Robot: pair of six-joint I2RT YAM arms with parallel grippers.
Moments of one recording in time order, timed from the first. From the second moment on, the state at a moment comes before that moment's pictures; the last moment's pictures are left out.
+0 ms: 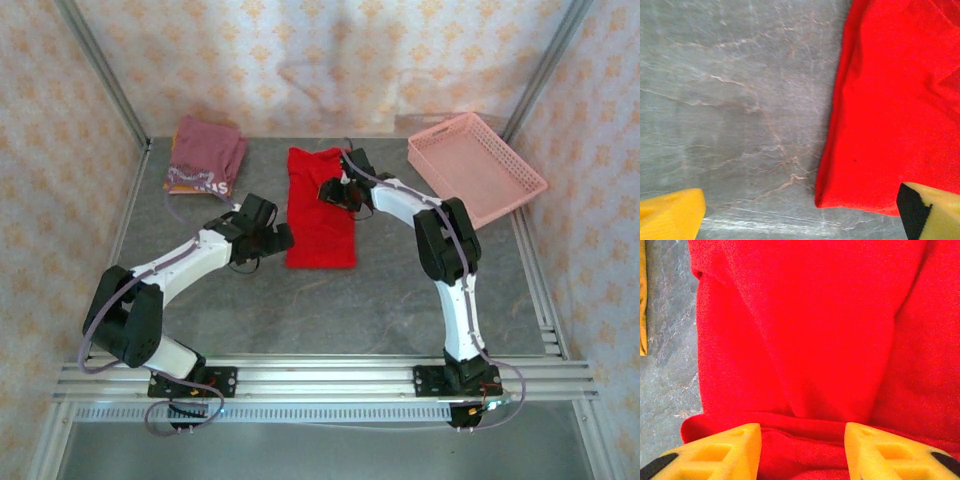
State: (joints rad) left arm -0.42 1.49 0.95 -0.52 -0.05 -0.77; right arm 0.46 2.18 1.64 -0.35 -0.25 0.66
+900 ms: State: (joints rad) left arm -0.51 1.58 0.77 -0.28 0.14 -0.89; right arm 0.50 1.59 0.72 -0.10 -0.41 0.90
